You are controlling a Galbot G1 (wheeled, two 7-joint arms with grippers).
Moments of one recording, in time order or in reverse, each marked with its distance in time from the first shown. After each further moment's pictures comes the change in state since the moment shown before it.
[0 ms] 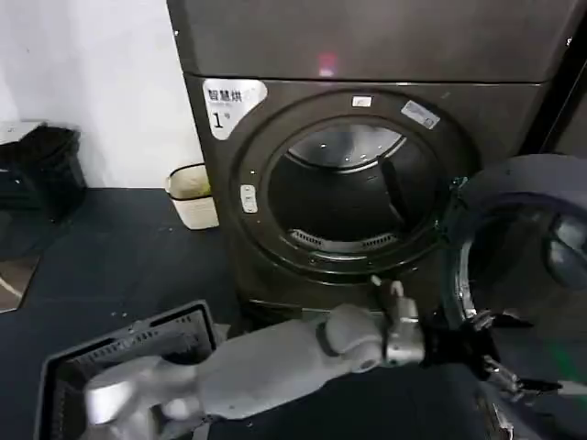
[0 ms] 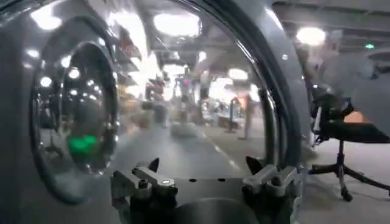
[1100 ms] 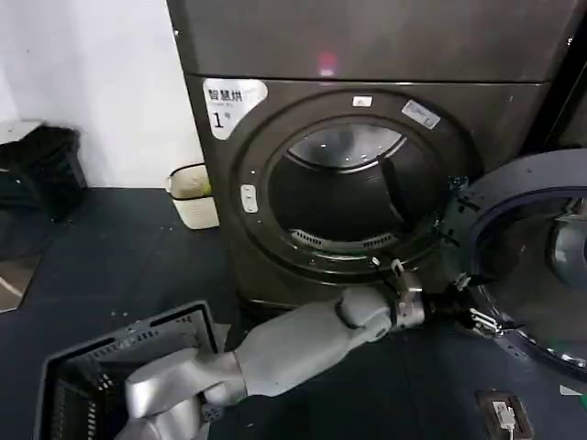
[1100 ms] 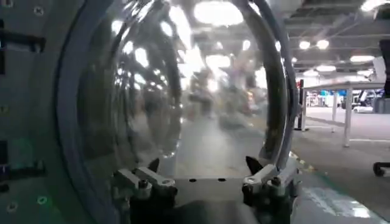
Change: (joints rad) left arm -0.016 -0.118 -0.056 0.310 0.077 -0.102 -0.017; right arm 0.008 -0.008 0.002 -0.004 -0.002 -0.002 -0.031
